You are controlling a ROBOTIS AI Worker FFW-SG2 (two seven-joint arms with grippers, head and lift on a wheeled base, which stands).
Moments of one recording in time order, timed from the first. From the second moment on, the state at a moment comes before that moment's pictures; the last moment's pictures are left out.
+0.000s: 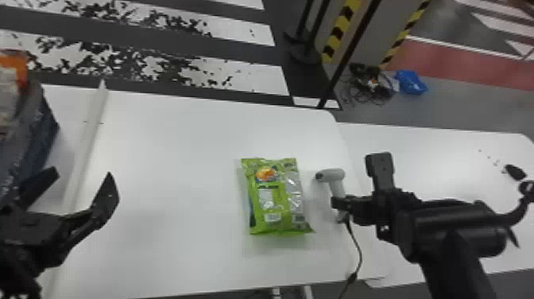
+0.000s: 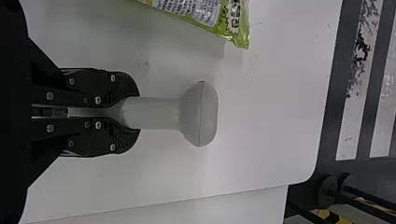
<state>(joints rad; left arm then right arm) 0.55 0.13 -0.05 -2.07 0.19 0.16 -0.12 0.14 -0.37 -0.16 -1.80 -0.09 1.04 0.25</state>
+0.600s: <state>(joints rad) 0.56 0.13 -0.05 -2.08 0.19 0.16 -0.12 0.15 -0.37 -0.16 -1.79 -0.09 1.04 0.23</state>
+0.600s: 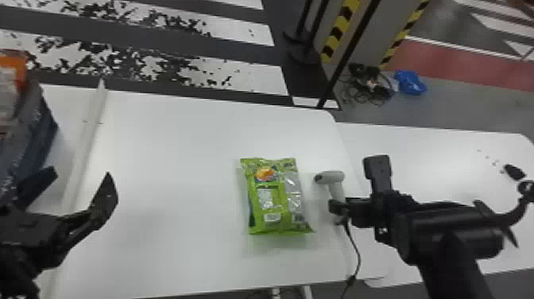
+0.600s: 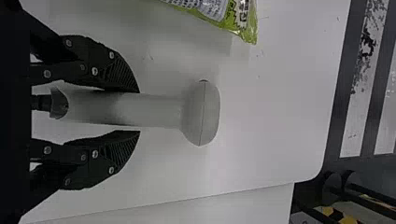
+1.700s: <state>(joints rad) 0.55 0.13 -0.05 -2.08 0.18 0.16 -0.12 0.28 -0.36 -0.29 -2.04 -0.43 1.16 0.38</state>
